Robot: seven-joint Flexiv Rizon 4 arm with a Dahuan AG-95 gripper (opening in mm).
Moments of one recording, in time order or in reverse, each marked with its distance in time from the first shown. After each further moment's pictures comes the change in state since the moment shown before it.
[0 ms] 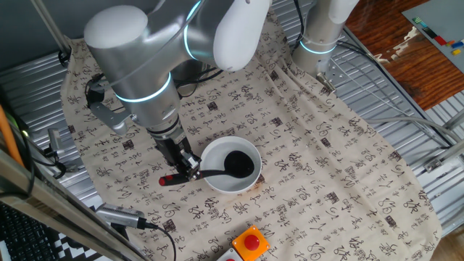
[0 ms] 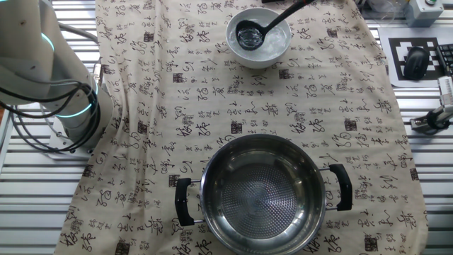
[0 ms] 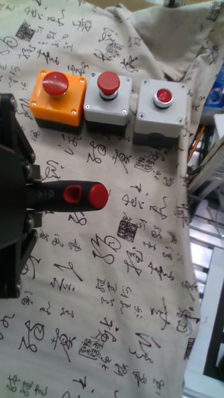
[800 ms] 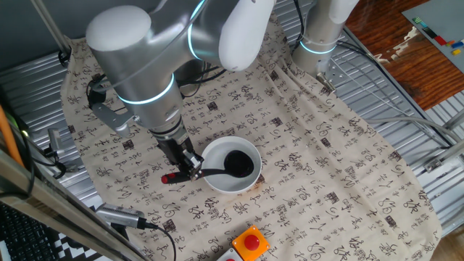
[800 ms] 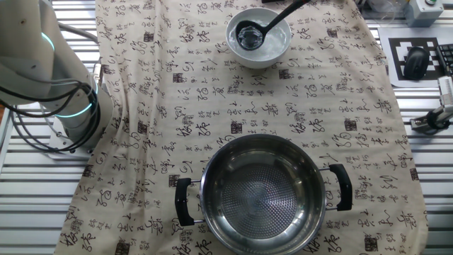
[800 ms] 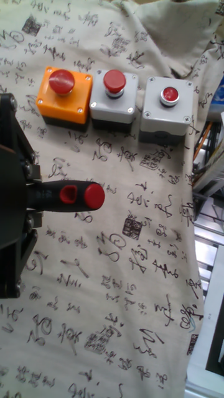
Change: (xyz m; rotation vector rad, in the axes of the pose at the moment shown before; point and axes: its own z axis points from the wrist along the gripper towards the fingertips) arm 0.005 0.004 -0.006 0.027 0.023 0.002
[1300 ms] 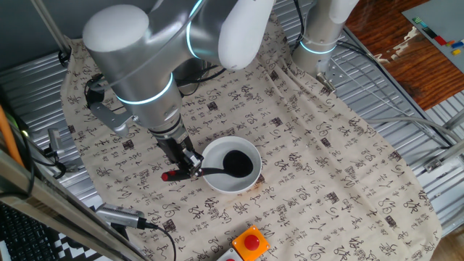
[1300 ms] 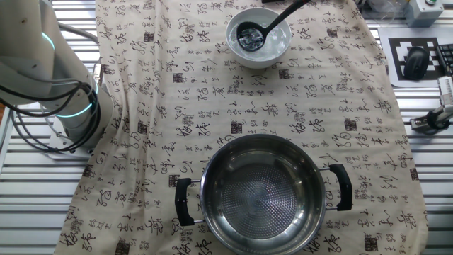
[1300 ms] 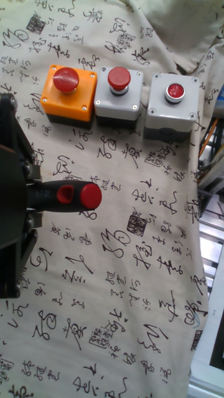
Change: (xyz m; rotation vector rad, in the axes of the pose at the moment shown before) arm 0.003 -0.001 -0.005 0.004 0.014 0.000
